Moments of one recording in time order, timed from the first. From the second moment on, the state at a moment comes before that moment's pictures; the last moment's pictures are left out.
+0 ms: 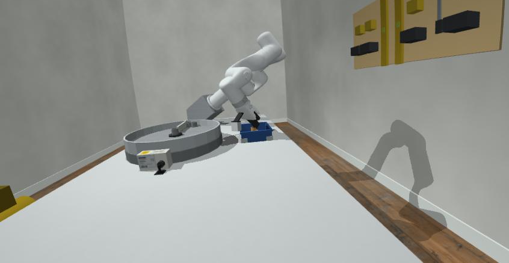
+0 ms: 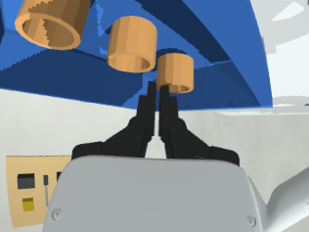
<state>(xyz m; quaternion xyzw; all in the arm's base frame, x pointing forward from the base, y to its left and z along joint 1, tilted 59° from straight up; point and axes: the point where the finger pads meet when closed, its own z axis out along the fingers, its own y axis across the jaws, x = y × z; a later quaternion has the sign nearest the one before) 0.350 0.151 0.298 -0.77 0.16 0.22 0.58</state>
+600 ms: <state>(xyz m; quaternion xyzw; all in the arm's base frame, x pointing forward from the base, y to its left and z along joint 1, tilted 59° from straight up) 0.350 0.151 0.298 -0.77 0.16 0.22 0.58</state>
